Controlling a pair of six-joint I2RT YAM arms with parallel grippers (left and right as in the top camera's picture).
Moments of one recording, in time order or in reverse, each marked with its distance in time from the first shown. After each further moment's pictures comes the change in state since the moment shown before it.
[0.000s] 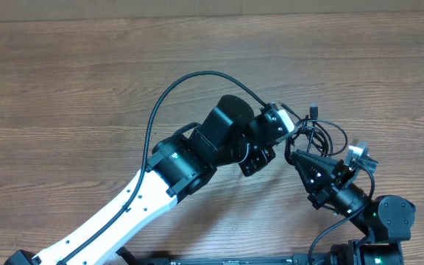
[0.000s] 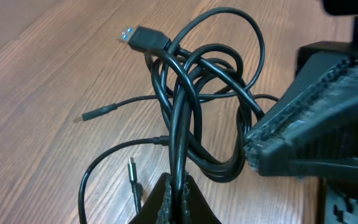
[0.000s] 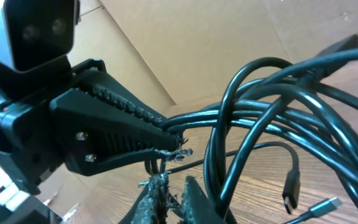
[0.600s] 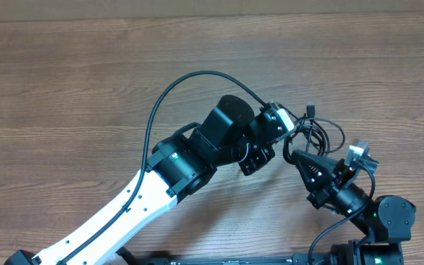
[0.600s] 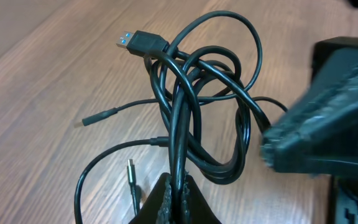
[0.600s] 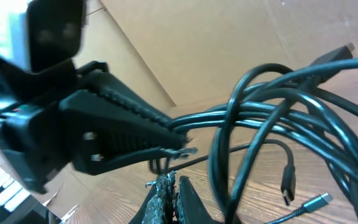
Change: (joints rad) left arm 0.000 0.000 0.000 0.000 -0.052 0.000; right arm 0.000 0.000 0.000 0.019 -0.006 -0.001
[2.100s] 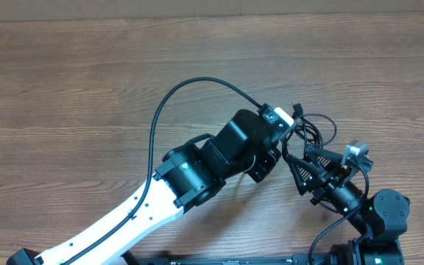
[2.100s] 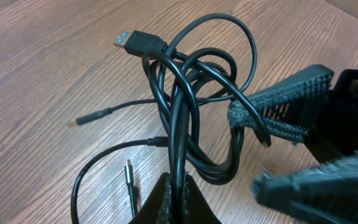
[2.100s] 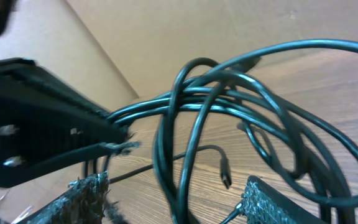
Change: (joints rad) left arm -0.092 0.000 0.000 -0.037 -0.189 -0.284; right arm 0.000 0.000 0.002 -0.162 0.110 -0.151
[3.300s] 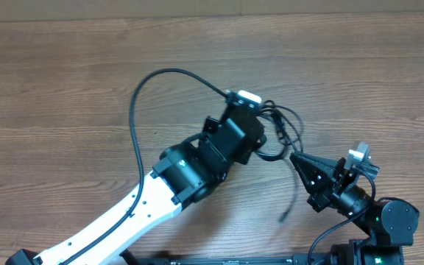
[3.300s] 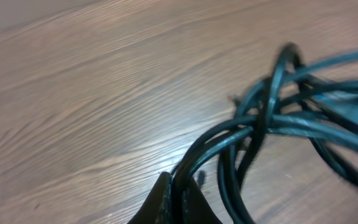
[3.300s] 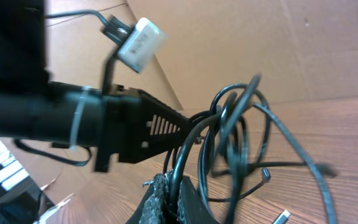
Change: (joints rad) left arm 0.039 0.000 0.000 -0.111 -0.435 -0.231; right arm -0.001 0.002 0.000 0.246 -0.170 0.092
